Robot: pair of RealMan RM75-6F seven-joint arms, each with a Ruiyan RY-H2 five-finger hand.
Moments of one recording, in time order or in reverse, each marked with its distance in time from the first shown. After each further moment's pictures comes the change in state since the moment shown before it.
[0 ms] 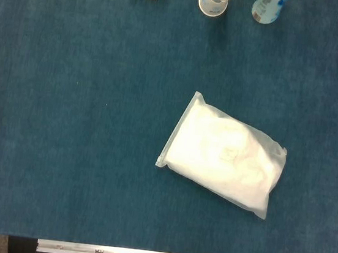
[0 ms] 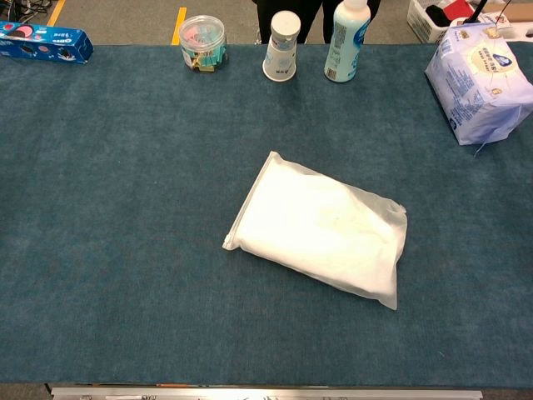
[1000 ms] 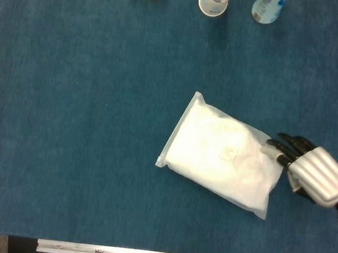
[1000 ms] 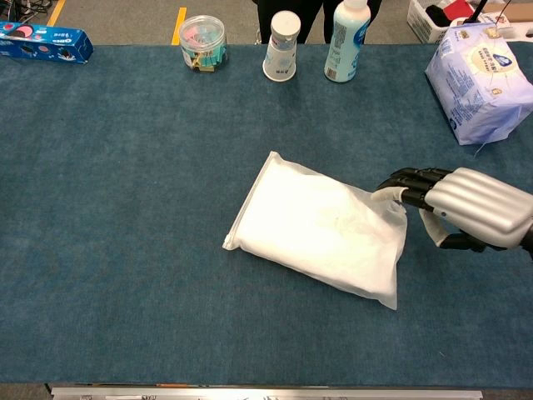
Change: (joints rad) left arm 0.028 0.028 0.000 -0.043 0.011 0.048 0.027; right arm 0.274 -0.229 -0.089 0.155 -0.172 -0.358 0.157
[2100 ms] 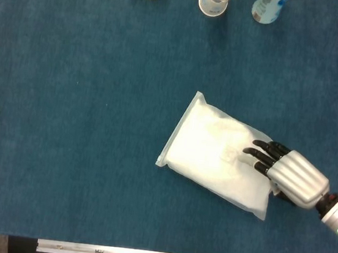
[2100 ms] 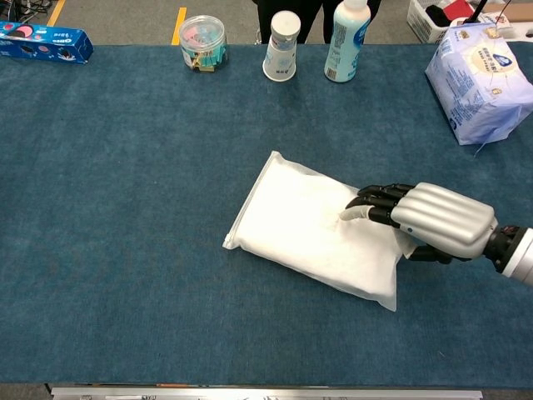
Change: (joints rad) left arm 0.002 0.003 -0.002 -0.003 0.005 0.001 -0.002; right arm 0.079 -0.075 -0.058 0.041 -0.006 -0.011 0.024
